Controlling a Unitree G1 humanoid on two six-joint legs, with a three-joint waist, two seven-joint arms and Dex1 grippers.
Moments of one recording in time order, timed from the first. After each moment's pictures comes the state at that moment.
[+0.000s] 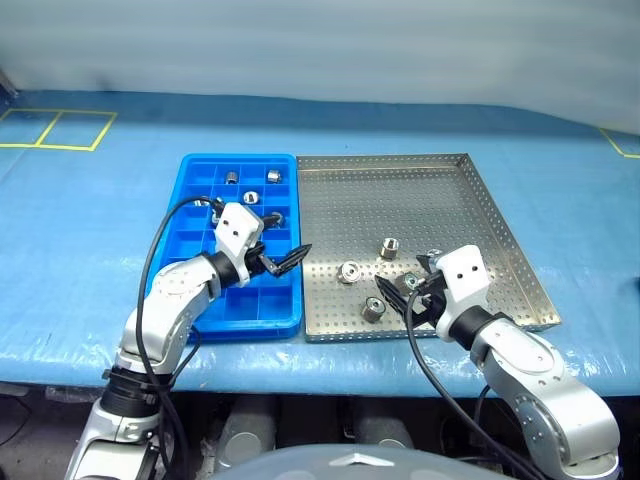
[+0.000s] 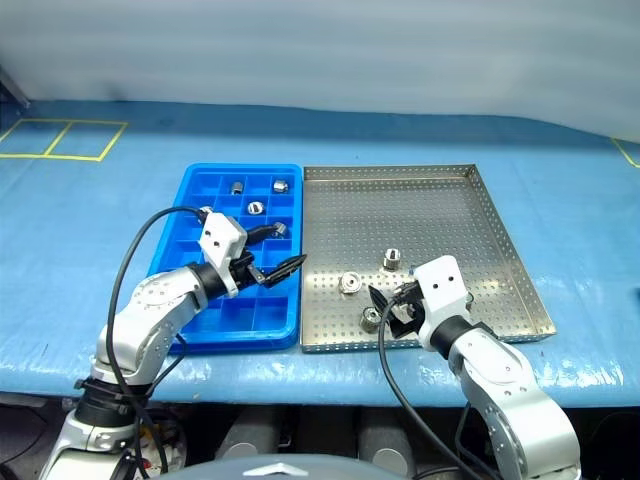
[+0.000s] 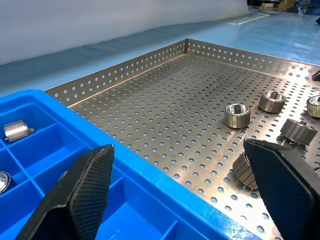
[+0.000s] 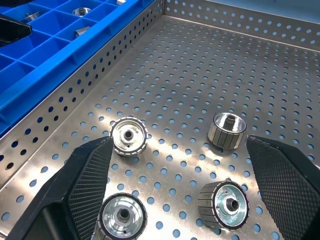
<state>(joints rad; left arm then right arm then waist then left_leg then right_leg) -0.22 0.40 -0.10 -0.30 -0.32 0.51 -0.60 0.16 -0.40 -0.04 -0.84 0.34 0.88 0.28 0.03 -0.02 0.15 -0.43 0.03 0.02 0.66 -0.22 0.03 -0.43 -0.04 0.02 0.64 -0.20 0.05</state>
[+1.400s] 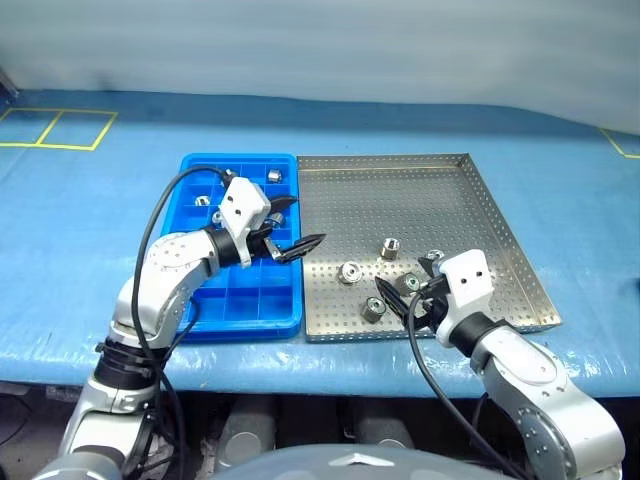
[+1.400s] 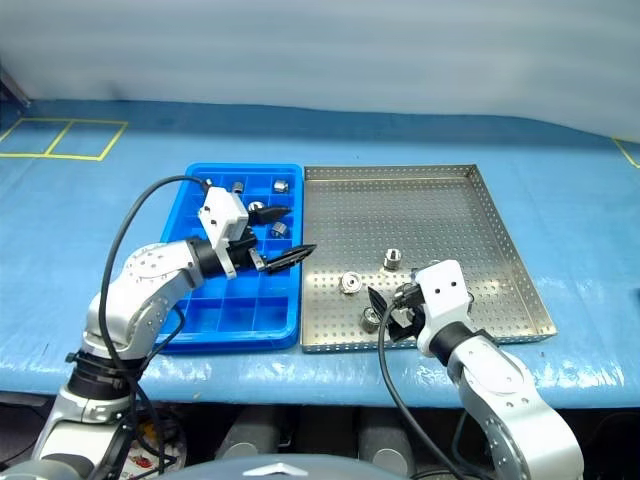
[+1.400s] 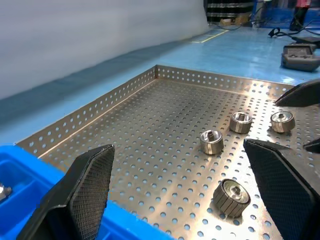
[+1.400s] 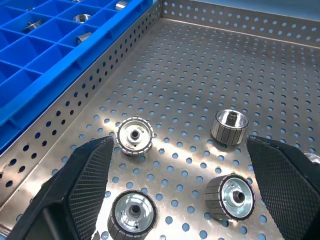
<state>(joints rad) -0.42 0.47 -0.13 -0.28 -0.37 0.54 -0.79 0.22 -0.36 -0.05 -0.90 0.36 0.90 0.21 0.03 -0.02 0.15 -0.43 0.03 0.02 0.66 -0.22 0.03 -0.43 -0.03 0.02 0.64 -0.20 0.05</state>
